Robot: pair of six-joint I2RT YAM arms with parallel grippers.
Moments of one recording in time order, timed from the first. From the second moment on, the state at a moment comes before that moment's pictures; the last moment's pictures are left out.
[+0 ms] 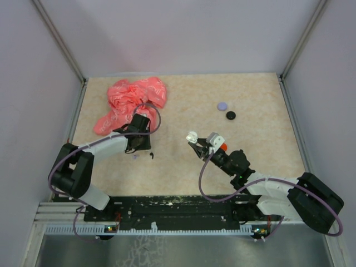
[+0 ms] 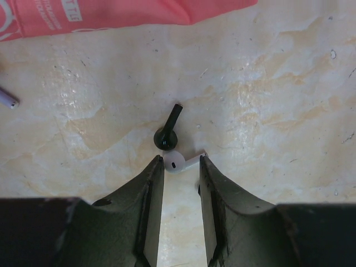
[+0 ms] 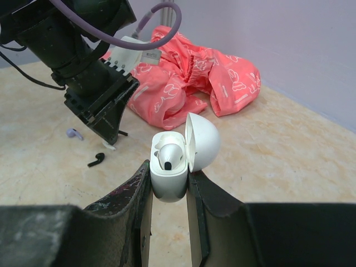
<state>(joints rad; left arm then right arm) -0.48 1.54 0.84 -0.32 -0.18 -0.47 0.80 1.11 0.20 1.07 -0.07 -0.13</state>
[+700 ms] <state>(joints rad) -0.48 1.57 0.84 -0.32 -0.17 -0.50 0.80 1.11 0.20 1.06 -0.07 -0.13</state>
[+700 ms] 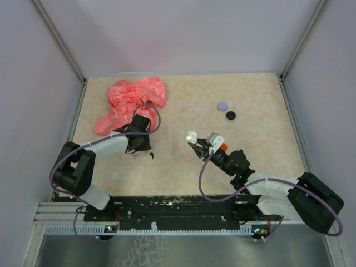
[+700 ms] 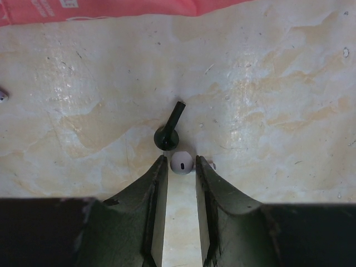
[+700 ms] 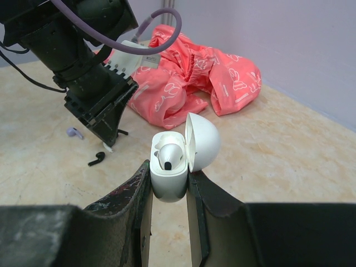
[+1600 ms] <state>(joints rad) -0.48 1.53 0.83 -0.36 -0.14 -0.50 0.80 1.11 0.20 1.05 -0.09 -0.13</state>
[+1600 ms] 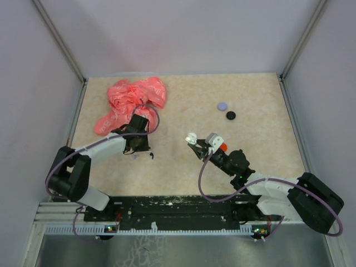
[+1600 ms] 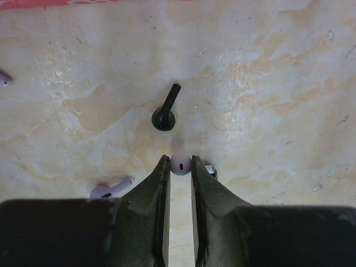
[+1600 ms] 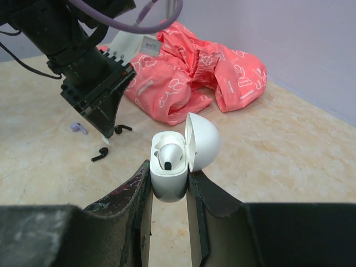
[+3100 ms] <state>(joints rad) -1.06 1.12 0.94 -0.06 -0.34 0.30 0.80 1.12 0.28 1.01 -0.18 -0.09</state>
